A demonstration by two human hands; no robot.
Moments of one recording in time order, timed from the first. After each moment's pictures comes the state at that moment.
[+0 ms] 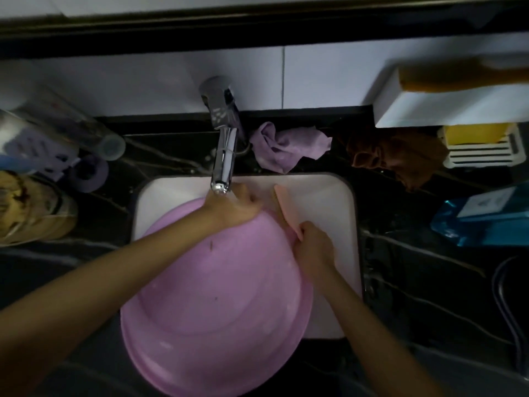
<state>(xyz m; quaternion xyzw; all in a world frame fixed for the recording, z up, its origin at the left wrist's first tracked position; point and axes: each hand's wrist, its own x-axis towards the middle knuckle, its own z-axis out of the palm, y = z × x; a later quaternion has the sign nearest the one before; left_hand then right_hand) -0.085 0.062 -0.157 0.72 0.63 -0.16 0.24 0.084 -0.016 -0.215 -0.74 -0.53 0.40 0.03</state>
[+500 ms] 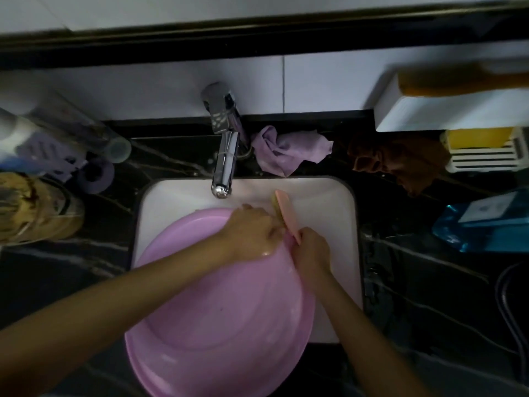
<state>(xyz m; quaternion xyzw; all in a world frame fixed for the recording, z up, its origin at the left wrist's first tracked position) -0.059 0.021 -0.158 0.82 0.51 -0.12 0.22 0.077 -0.015 -0.221 -0.76 -0.50 0.41 0.03</state>
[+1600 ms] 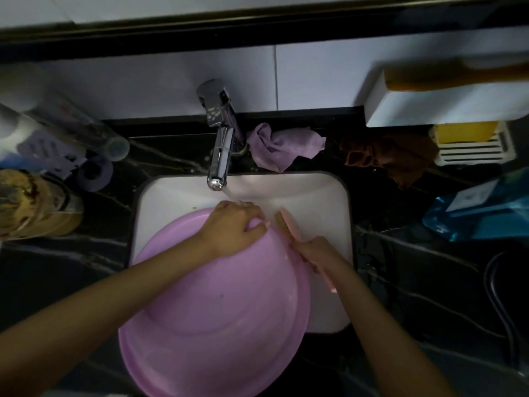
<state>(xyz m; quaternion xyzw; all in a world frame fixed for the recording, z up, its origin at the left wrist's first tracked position) -0.091 0.012 -0.166 0.79 0.56 -0.06 0.26 0.112 -0.016 -0.220 -0.72 -0.32 0.61 0.01</state>
